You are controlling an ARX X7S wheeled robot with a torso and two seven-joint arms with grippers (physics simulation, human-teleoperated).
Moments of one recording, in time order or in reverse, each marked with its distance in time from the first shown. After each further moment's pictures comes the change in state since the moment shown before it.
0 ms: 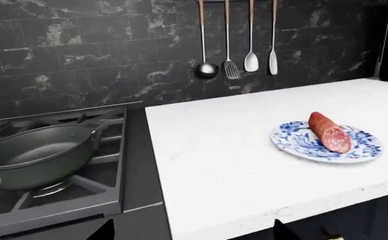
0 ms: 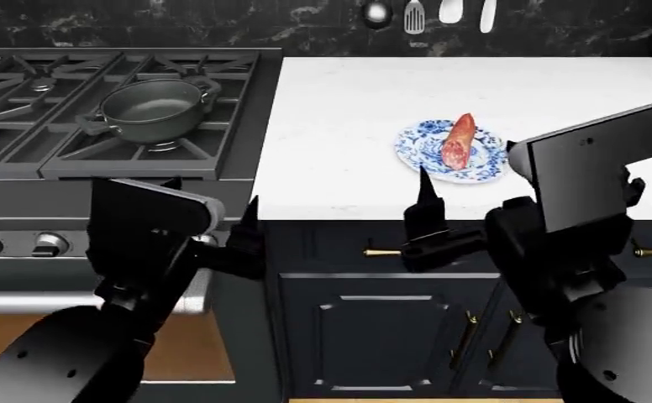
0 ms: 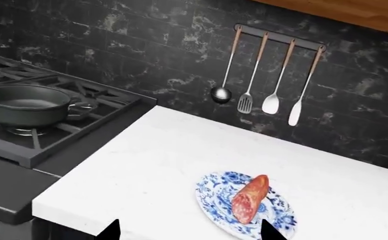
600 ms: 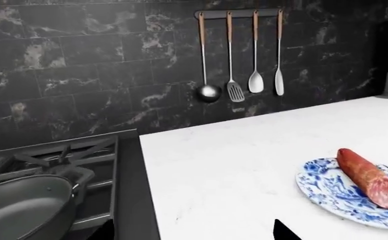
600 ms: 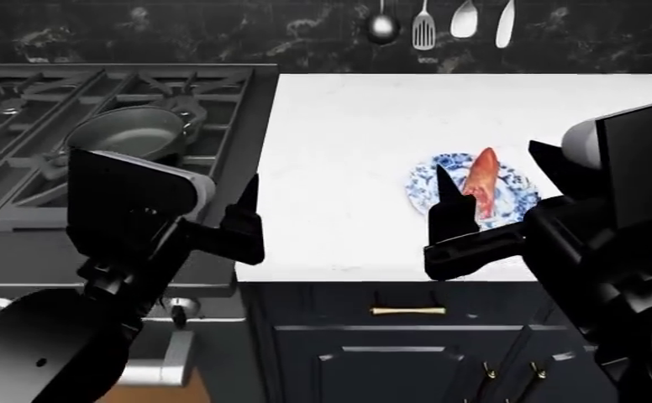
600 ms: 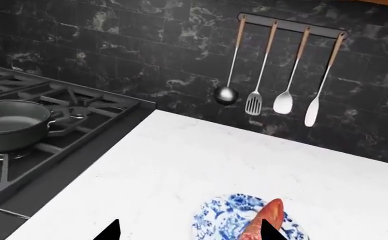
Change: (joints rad) left arm -0.107 0.000 -0.057 0.062 -0.089 -0.129 0.001; right arm 0.105 0.119 -0.016 0.045 0.440 -0.102 0.280
